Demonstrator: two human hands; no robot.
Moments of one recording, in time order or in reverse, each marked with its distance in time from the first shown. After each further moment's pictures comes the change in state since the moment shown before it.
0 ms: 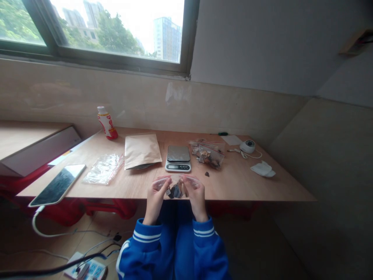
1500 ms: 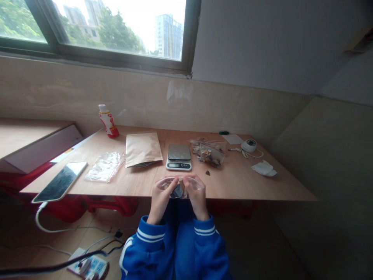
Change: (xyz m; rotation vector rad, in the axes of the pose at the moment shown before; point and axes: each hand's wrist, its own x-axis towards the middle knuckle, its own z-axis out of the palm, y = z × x) left_hand -0.010 0.022 0.016 0.081 -0.125 0.048; right_hand -0.004 -0.014 0.004 0.008 -0.041 -0.009
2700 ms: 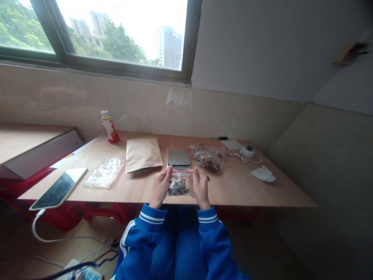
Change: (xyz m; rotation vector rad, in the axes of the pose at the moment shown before) left_hand 0.050 -0.005 0.000 0.177 0.044 0.042; right_hand 0.044 0.015 -0.010 -0.132 0.073 0.051
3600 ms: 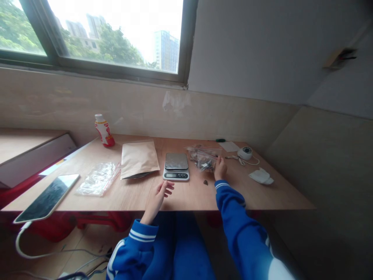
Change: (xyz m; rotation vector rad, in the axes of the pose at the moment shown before) left_hand -0.008 -0.030 -0.014 -0.049 -0.147 -0.183; right_hand 0.156 0.069 -0.119 -0.809 0.543 -0.152
